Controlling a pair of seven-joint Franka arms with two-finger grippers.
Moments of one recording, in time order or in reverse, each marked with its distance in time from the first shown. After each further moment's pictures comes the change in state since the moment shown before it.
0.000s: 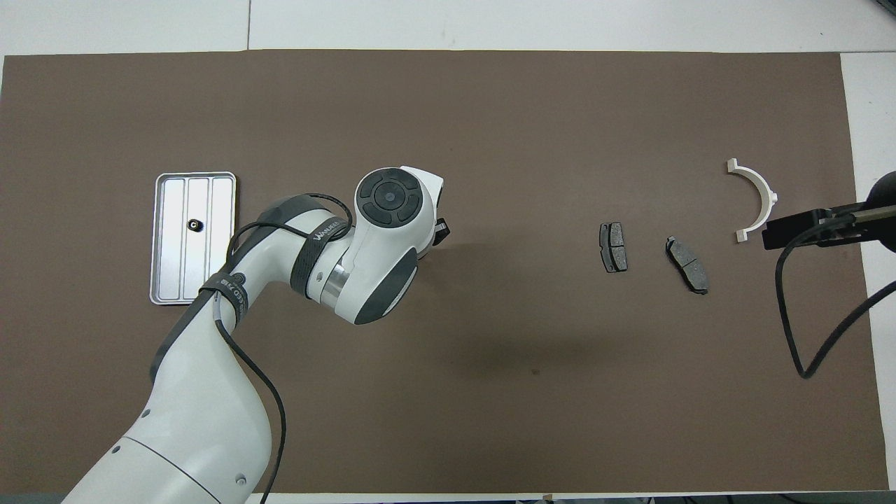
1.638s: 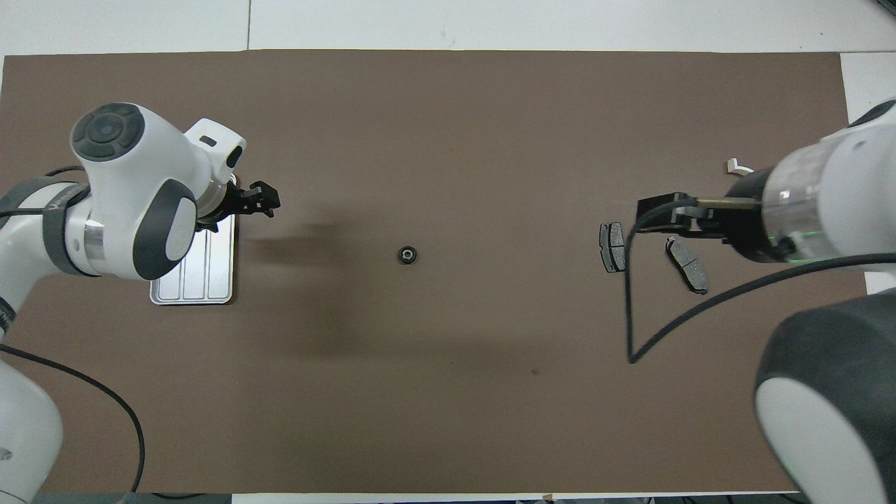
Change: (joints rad) left arm 0.442 -0.161 0.034 -0.120 0.010 -0.071 0.653; right arm 0.227 0.014 0.044 -0.008 0.061 0.141 0.513
